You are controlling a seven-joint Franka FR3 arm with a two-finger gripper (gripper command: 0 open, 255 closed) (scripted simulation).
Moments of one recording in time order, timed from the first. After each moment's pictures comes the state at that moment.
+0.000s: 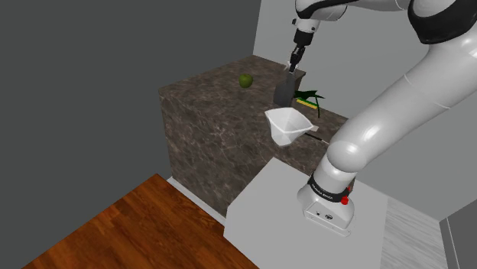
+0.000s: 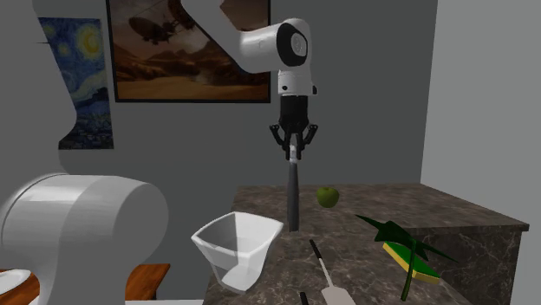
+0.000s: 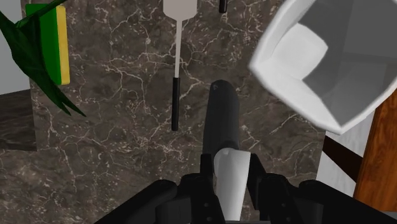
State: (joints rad) arm -0.09 -0.30 -0.59 -2.12 -0.16 1.90 -0.73
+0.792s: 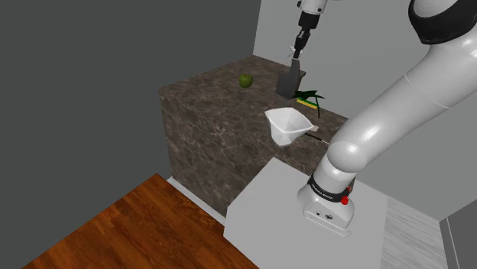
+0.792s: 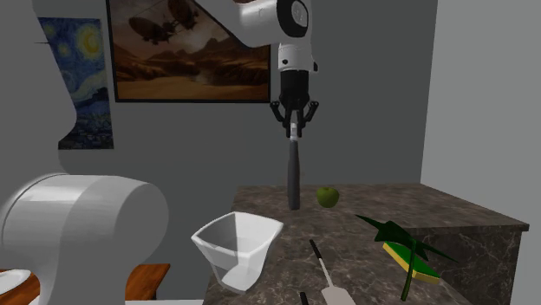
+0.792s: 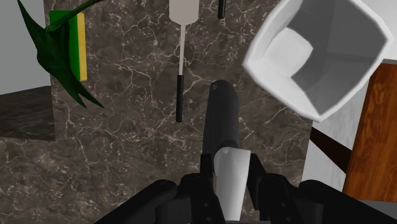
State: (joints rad) arm -0.08 -0.31 -0.57 -1.96 -0.15 1.73 -0.74
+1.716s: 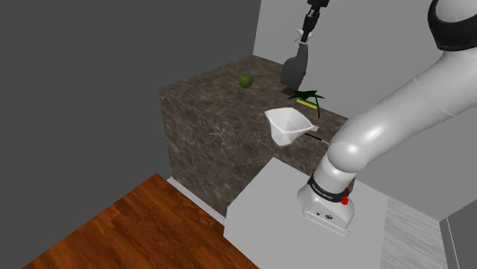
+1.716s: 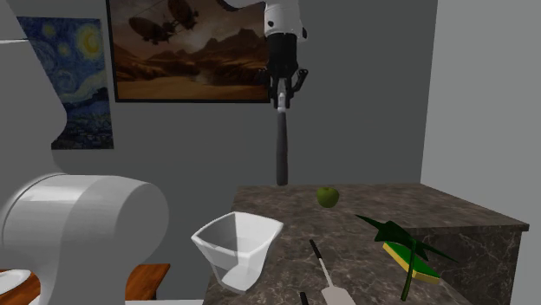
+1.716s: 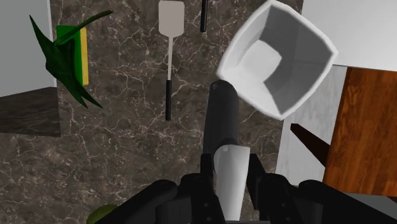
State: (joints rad) arm -0.08 -0.40 -0.50 -1.84 -0.17 1.52 -0.68
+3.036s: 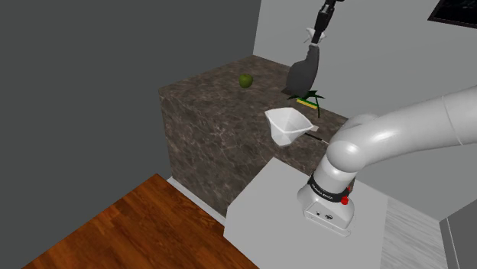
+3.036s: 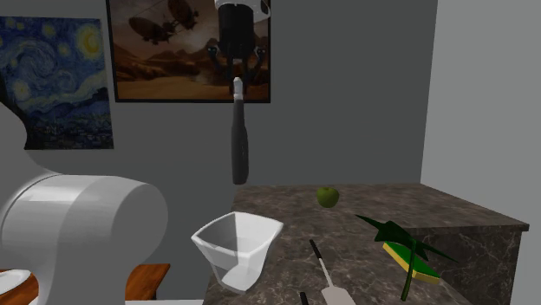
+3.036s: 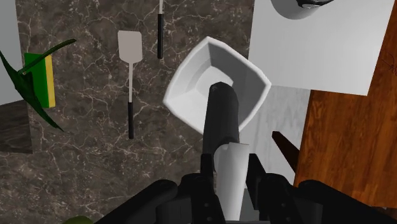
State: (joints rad) arm -0.11 -0.72 -0.30 -2.03 -0.19 1.37 -0.50
